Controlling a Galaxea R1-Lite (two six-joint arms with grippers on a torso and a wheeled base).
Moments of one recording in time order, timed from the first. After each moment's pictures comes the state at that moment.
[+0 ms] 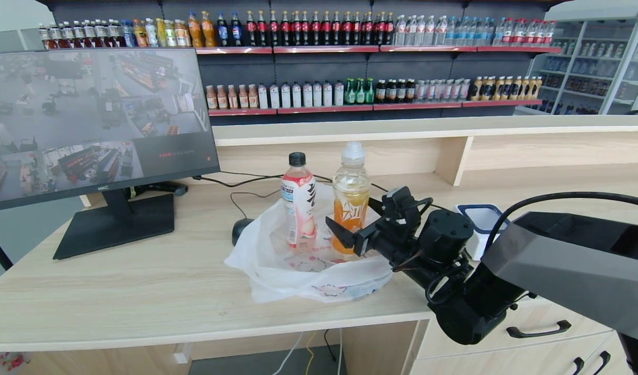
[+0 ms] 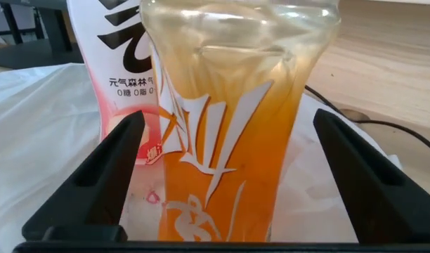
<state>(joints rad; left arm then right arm) 0.00 0.00 0.00 0.00 0.00 0.00 0.53 2.30 -0.92 -1.57 0.16 -0.05</state>
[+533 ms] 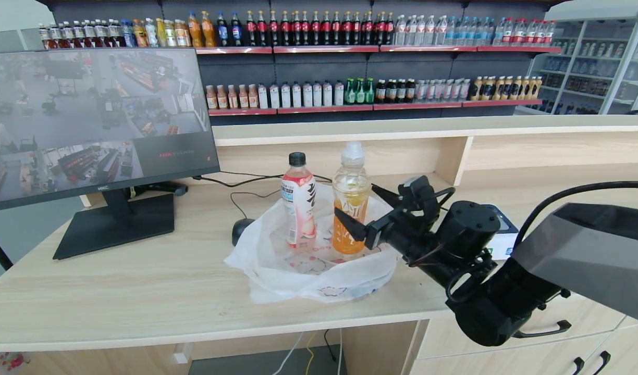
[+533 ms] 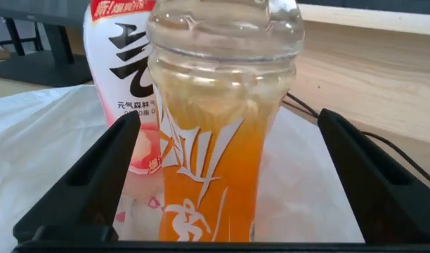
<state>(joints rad) 0.00 0.00 0.00 0.00 0.00 0.00 0.52 2.19 -0.83 -1.57 0.16 -0.06</state>
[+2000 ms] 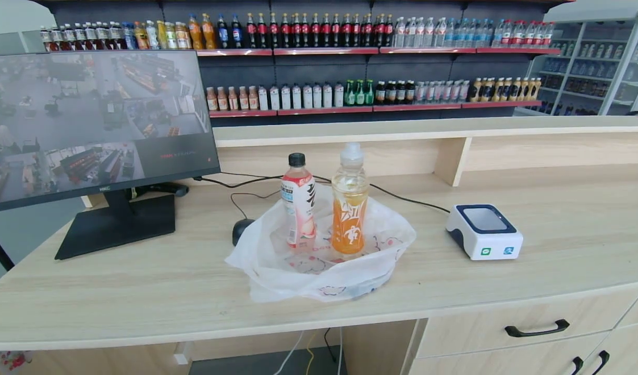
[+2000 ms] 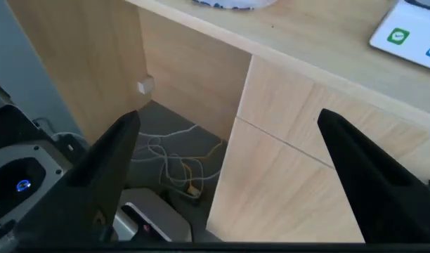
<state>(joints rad) 0.00 0.00 0.00 0.00 0.00 0.00 0.52 0.33 -0.02 -0.09 0.10 -0.12</state>
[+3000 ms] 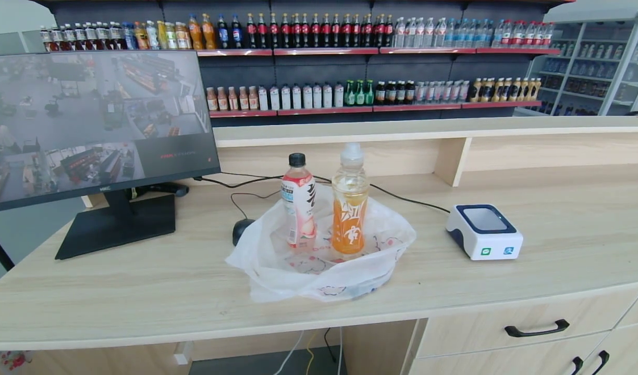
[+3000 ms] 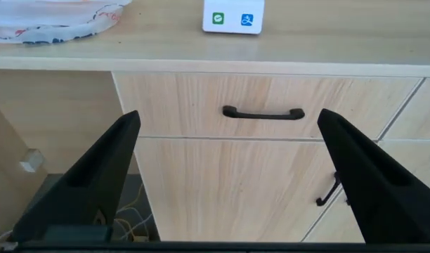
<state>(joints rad) 0.00 0.00 0.00 0.00 0.00 0.00 0.03 0.07 0.00 -0.01 0.02 -0.06</state>
